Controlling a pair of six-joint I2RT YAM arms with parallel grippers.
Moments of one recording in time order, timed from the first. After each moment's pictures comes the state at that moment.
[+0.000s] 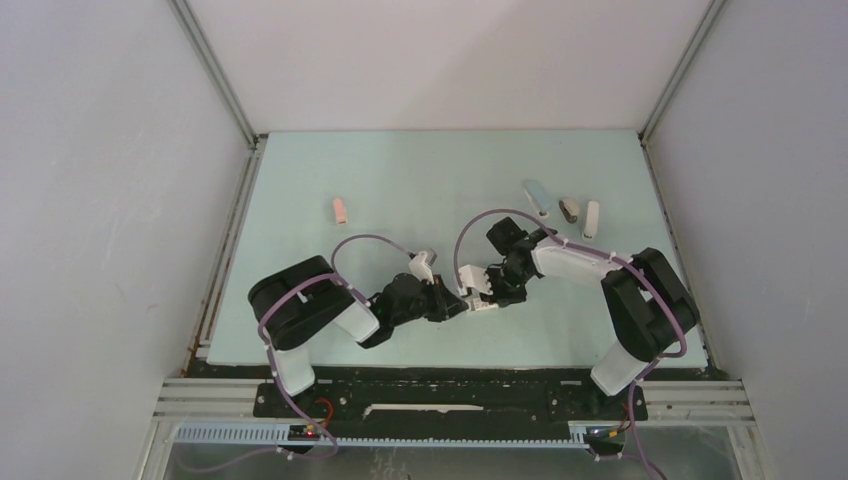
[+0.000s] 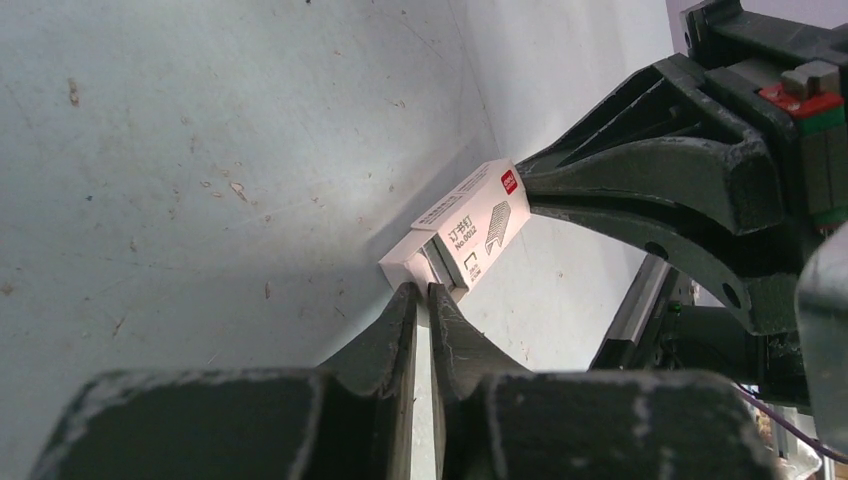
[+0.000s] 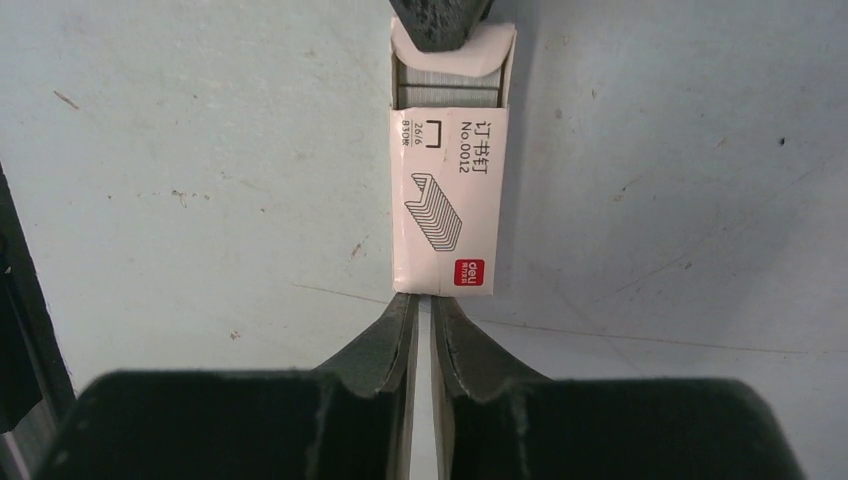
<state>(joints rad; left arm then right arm) -0.90 1.81 0.43 0.98 0.10 -0.89 0.58 1.64 0.94 -0.71 -0.37 -1.12</state>
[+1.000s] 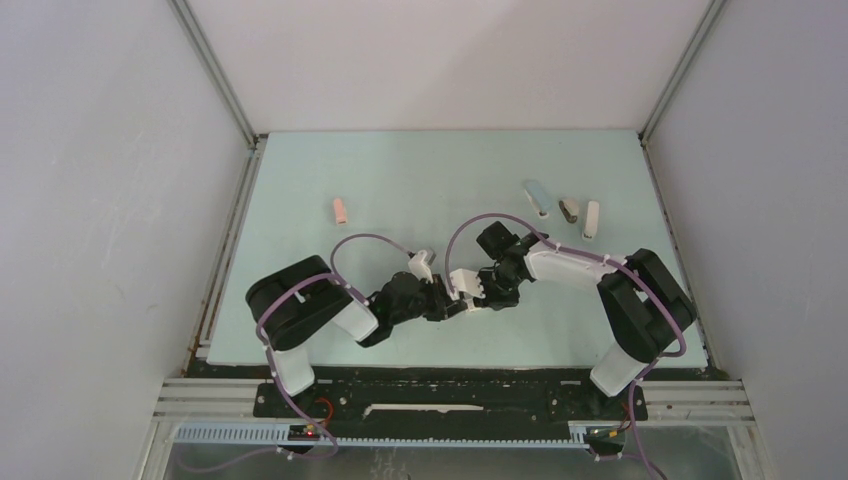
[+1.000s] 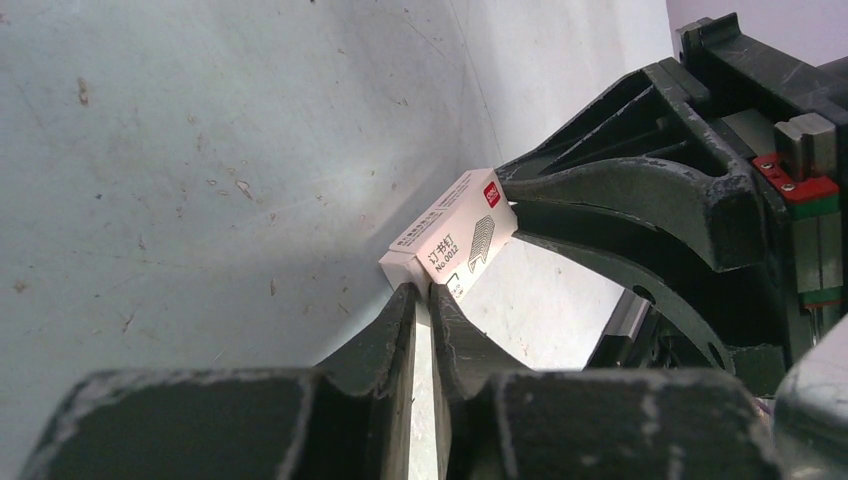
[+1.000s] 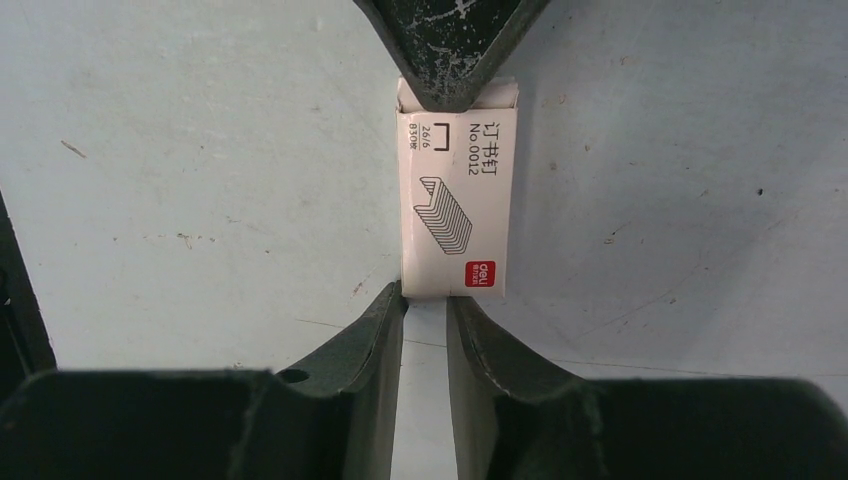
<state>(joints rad) -0.89 1.80 0.43 0.97 0.12 -0.89 0.66 1.65 0.94 -0.66 -0.33 -1.07</state>
